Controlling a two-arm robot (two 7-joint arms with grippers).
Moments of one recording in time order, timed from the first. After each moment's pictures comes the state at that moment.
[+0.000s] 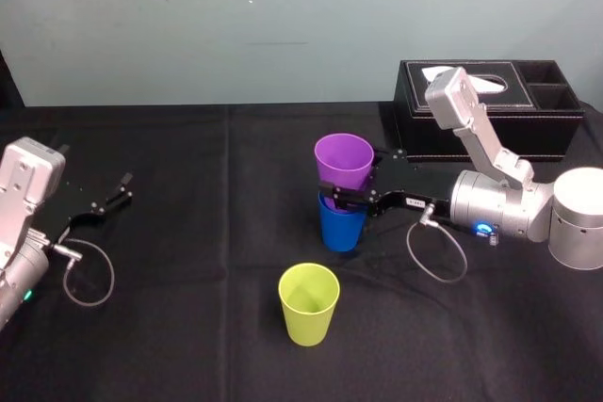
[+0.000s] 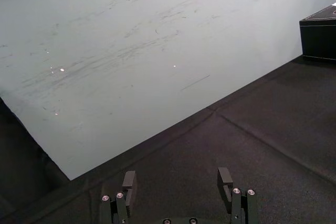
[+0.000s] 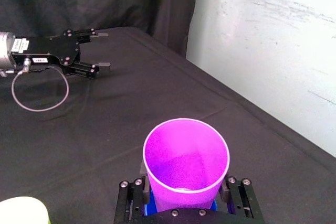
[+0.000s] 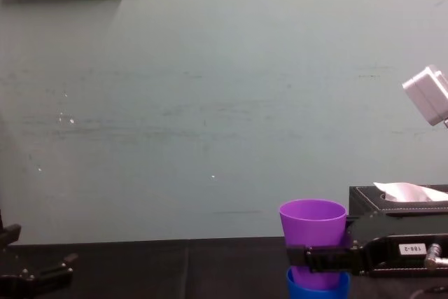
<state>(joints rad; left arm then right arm) -0.20 0.60 0.45 -1.41 -0.25 -0.12 0.03 0.53 0.48 -0.56 -1.22 0.41 0.05 0.70</state>
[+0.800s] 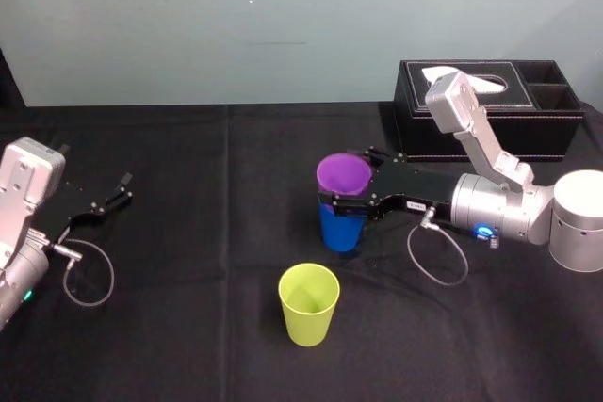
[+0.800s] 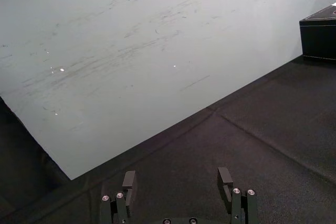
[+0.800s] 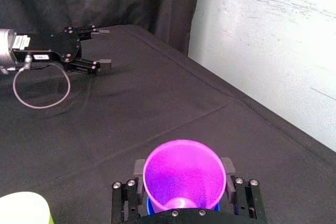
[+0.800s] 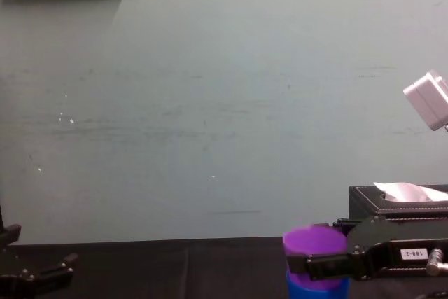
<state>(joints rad) -0.20 0.60 0.45 -1.41 -0.25 -0.12 0.03 0.53 0.48 -0.56 -1.21 0.41 0.04 0.70</state>
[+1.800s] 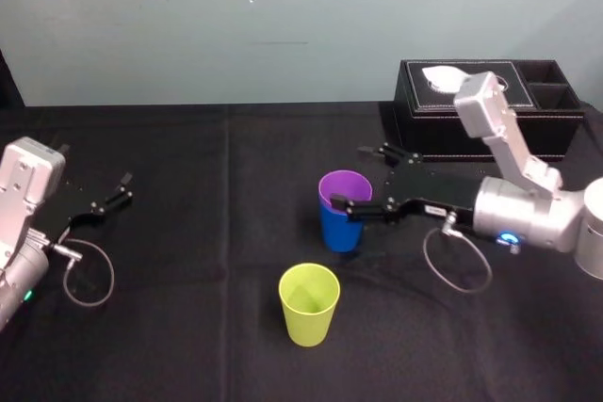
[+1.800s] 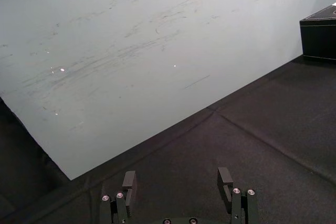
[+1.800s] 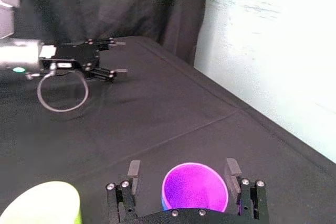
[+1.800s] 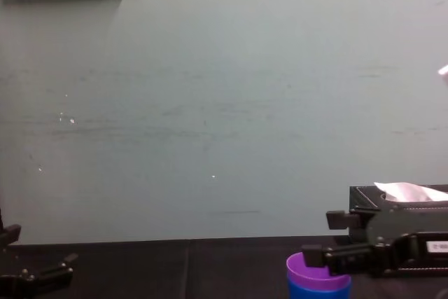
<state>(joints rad) -0.20 0.60 0.45 -1.41 -0.25 -0.12 0.03 0.47 0.55 -0.53 -1.31 0.44 0.02 0.73</state>
